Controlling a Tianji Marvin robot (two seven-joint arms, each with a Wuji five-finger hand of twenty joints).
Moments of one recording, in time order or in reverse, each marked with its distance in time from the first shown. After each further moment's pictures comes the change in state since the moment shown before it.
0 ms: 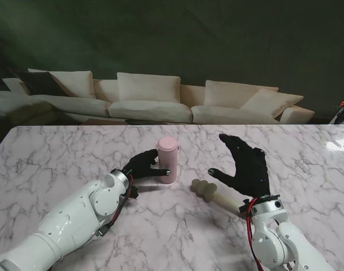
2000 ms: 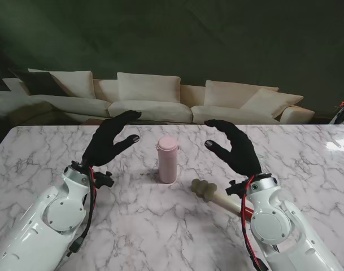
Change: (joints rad) left arm 0.431 0.063 -0.528 -0.655 0.130 -0.214 0.110; right arm 0.129 -0.029 -0.016 -0.018 0.425 -0.205 0.177; left_hand 0.207 0.258 0.001 0.002 0.183 -0.011 0.100 0.085 0.089 0.036 -0.083 -0.073 -0.123 -0.016 -0.227 -0.236 -0.107 -0.028 -0.311 -0.162; right_hand 0.125 0.071 -0.110 0.014 0.233 -0.052 0.343 -0.241 0.248 -0.065 -0.016 0.019 0.160 -0.026 -0.081 -0.060 0.130 -0.027 0.000 -0.002
